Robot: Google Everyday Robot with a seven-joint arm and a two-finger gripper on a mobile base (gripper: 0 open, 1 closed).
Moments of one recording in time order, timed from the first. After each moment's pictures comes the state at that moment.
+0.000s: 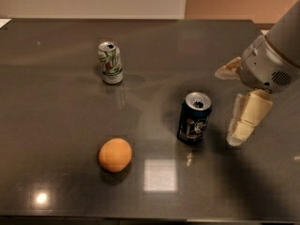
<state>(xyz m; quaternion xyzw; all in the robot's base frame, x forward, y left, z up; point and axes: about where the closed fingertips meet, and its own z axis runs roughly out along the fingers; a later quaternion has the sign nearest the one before) 0.435 -0.158 0.917 -0.65 0.73 0.12 0.17</state>
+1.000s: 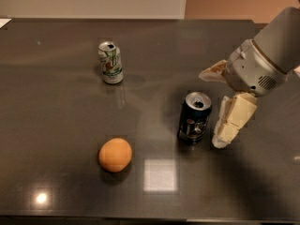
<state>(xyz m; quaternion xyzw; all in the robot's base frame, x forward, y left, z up) 0.433 -0.125 0.914 -0.67 0.70 0.17 0.20</state>
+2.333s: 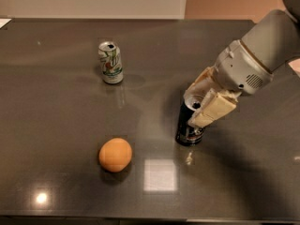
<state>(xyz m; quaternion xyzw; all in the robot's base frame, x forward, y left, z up) 0.436 -0.102 0.912 -0.67 0.68 0.21 0.21</state>
